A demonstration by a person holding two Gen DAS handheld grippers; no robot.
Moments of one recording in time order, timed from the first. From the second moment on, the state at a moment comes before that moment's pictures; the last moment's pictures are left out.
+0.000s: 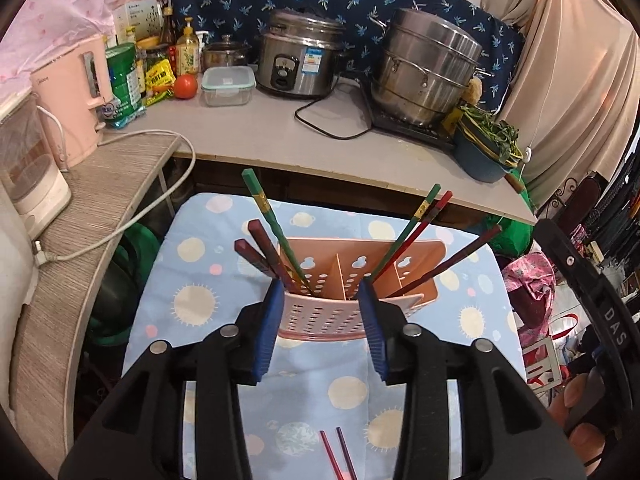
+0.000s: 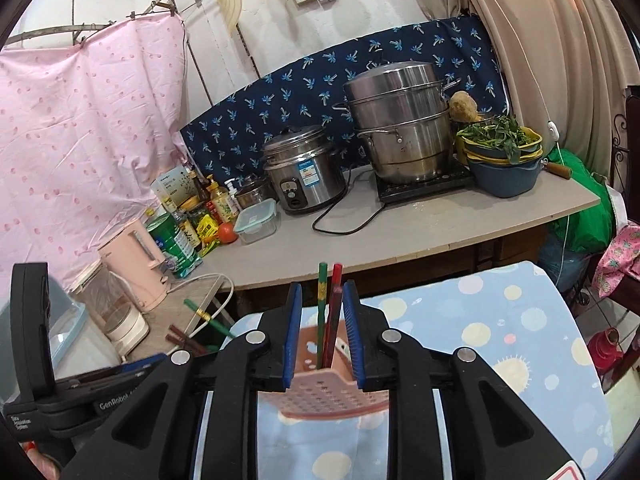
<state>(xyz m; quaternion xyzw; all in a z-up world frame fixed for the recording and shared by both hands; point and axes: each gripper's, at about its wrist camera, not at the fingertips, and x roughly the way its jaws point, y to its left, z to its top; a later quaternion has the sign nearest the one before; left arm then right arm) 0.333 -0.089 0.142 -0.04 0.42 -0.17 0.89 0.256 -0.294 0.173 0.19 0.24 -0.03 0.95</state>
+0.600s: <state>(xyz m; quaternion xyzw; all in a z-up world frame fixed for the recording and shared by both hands) 0.216 -0.065 0.104 0.00 0.41 -0.15 0.90 0.112 -0.257 0.079 0.15 0.36 -0.01 0.92</state>
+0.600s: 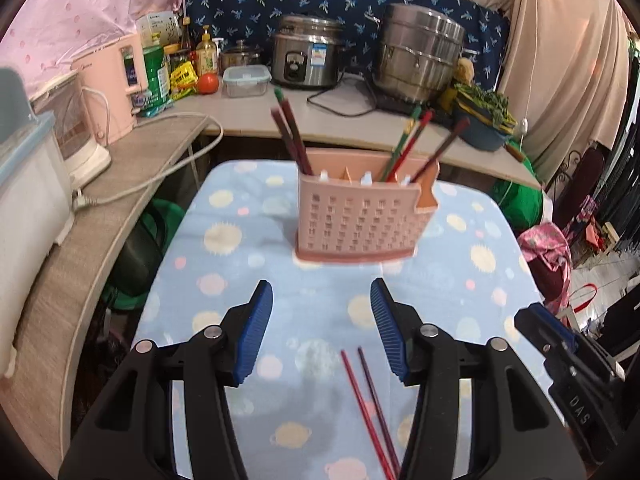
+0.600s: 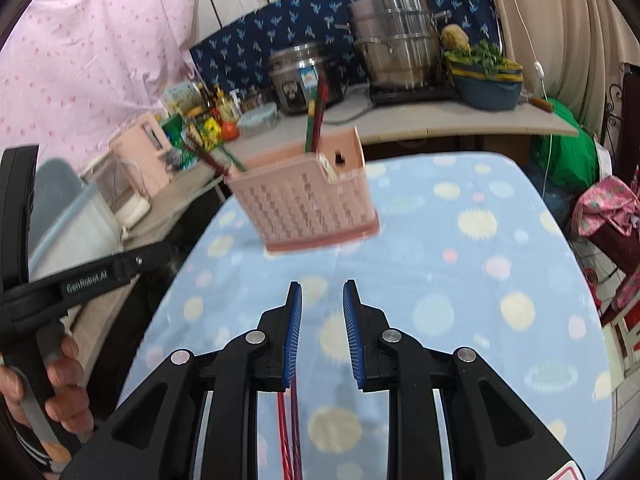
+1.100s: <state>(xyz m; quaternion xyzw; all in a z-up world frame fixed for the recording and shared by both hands) 0.130 -0.058 0.009 0.05 0.47 -0.13 0.87 0.029 -0.211 -0.011 0.11 0.46 0.01 0.88</state>
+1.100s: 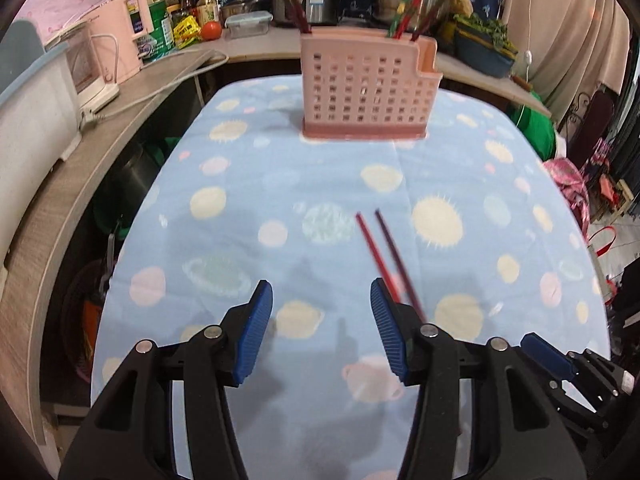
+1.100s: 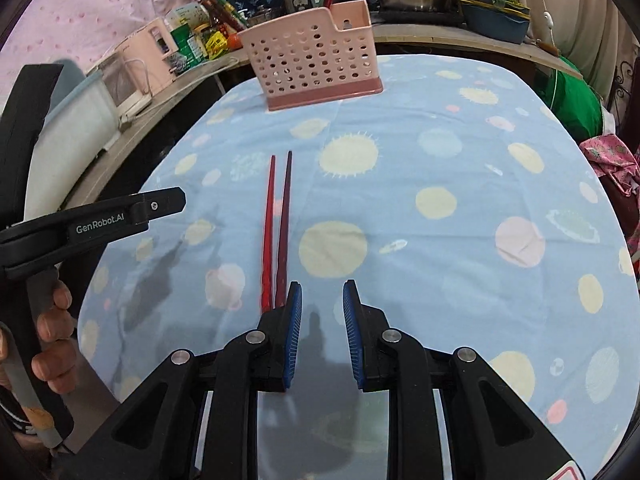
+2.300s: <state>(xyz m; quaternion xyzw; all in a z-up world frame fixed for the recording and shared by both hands) 0.098 -0.046 -0.038 0.04 0.52 -0.12 0.84 0.021 -0.187 -0.036 0.06 0.48 0.01 0.87</state>
